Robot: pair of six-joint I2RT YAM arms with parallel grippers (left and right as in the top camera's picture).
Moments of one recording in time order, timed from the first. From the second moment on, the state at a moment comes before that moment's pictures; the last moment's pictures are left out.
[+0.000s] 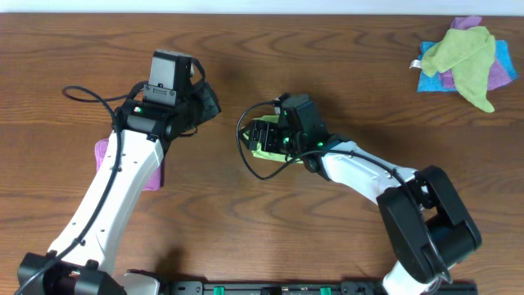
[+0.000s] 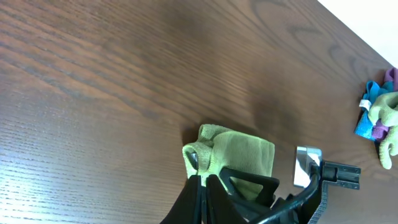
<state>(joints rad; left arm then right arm) -0.25 1.49 1.26 -0.68 0.17 -0.69 0.54 1.83 0.98 0.06 -0.39 0.72</state>
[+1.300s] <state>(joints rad) -0.24 1.42 1.26 -0.69 0.25 -0.70 0.12 0.52 0.74 -0.93 -0.18 0.17</state>
